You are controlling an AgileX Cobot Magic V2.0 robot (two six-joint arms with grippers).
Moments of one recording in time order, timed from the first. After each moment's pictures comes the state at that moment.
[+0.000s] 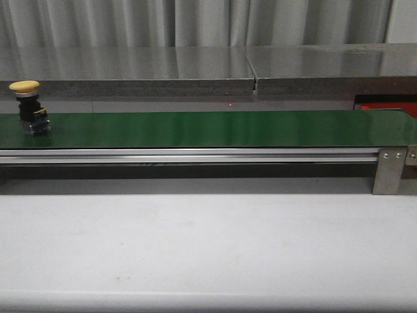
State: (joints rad) left arm 0.62 1.63 -1.11 0.03 0.55 -0.02; right arm 0.07 -0.01 0.03 -0.02 0.17 0.11
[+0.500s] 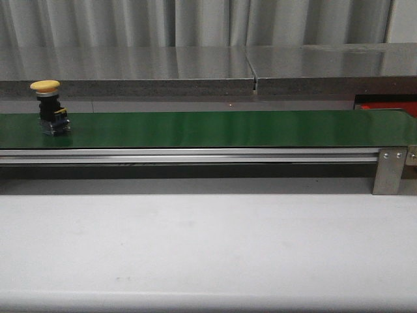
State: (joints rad) left arm 0.62 1.80 -1.14 0.03 0.47 -0.04; right arm 0.07 -0.01 0.03 -0.02 0.17 0.11
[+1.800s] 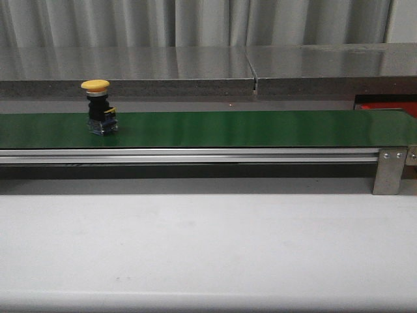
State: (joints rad) left arm 0.62 2.00 -1.34 0.06 0.53 -0.04; right arm 0.07 -0.01 0.03 -0.02 0.17 0.11
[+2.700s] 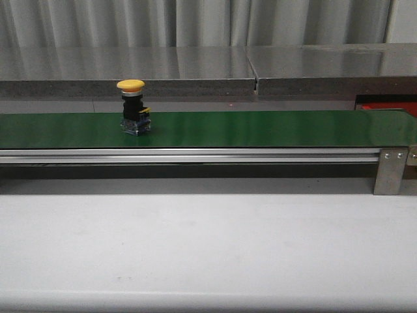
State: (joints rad) left arm 0.61 1.81 -1.34 0.06 0.64 -0.04; right arm 0.07 -0.01 0.03 -0.02 0.17 0.11
